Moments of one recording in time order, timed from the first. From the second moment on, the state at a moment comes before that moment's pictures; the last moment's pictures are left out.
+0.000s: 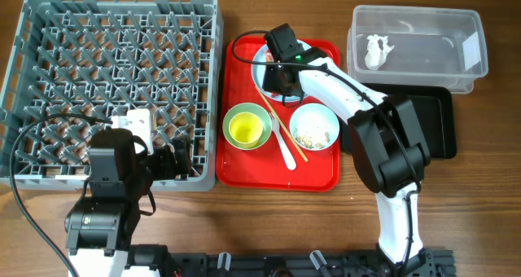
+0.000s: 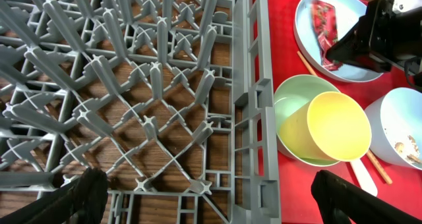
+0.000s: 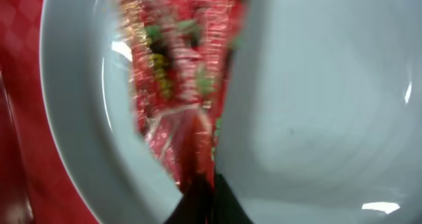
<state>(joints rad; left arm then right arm) -0.04 0.75 0.71 -0.75 0.11 -0.18 0.49 2.20 1.61 -0.61 -0.01 0.65</state>
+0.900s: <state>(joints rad) -0.04 0.75 0.71 -0.75 0.11 -0.18 -0.02 1.82 1.61 -0.72 0.01 0.46</state>
